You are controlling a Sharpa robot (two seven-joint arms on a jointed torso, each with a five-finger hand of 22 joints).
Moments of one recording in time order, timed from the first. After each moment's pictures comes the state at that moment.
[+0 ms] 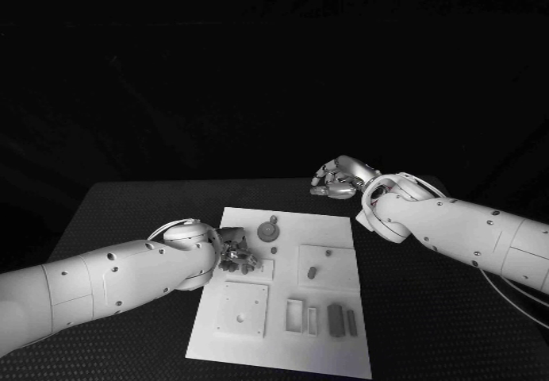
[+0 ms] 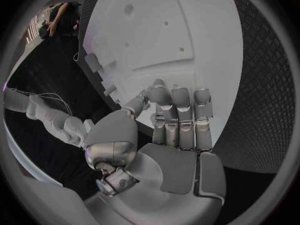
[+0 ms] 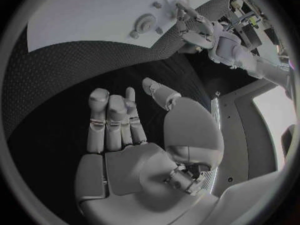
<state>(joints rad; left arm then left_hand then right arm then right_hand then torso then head) 1.23 -0.60 -0.20 1.34 -1.25 -0.01 -0.40 0.75 -0.02 0.51 -0.17 0.07 1.23 0.00 0.38 0.63 1.42 -0.10 0.84 0.68 1.18 -0.13 1.12 0.64 0.03 0.93 -0.13 0.84 1.31 1.22 -0.69 0.01 1.25 -1.19 -0.40 -0.07 0.99 -0.20 0.70 -0.15 0.15 0.94 0.12 0.33 0.57 0.96 0.01 1.18 1.14 1.27 -0.10 1.13 1.15 0.22 1.18 -0.05 0.99 1.30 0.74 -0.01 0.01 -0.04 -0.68</state>
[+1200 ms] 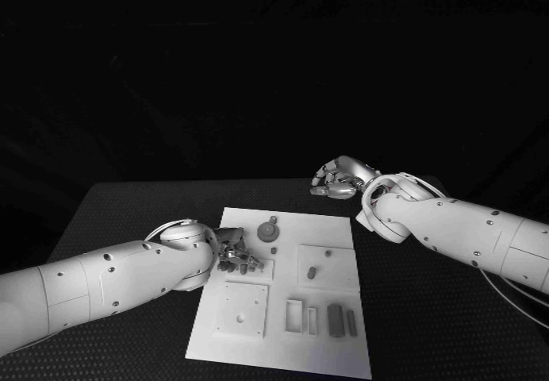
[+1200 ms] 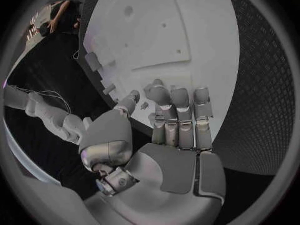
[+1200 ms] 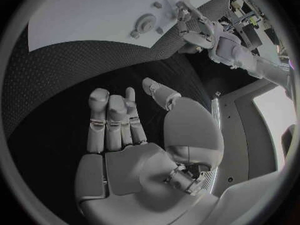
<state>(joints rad) 1.23 -0.61 -0.19 1.34 -1.23 -0.01 -0.40 0.67 -0.11 0.44 -0.10 0.05 1.22 0.00 0.39 0.65 1.41 -0.10 0.85 0.67 1.17 -0.14 1.14 0.63 0.02 0.92 -0.13 0.83 1.31 1.22 -0.69 0.01 1.25 -1.19 -0.40 -0.07 0.99 -0.20 0.70 -0.15 0.15 0.94 0.11 0.32 0.57 0.96 0.01 1.18 1.14 1.27 -0.10 1.13 1.15 0.22 1.19 -0.05 0.99 1.30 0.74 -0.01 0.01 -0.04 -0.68</state>
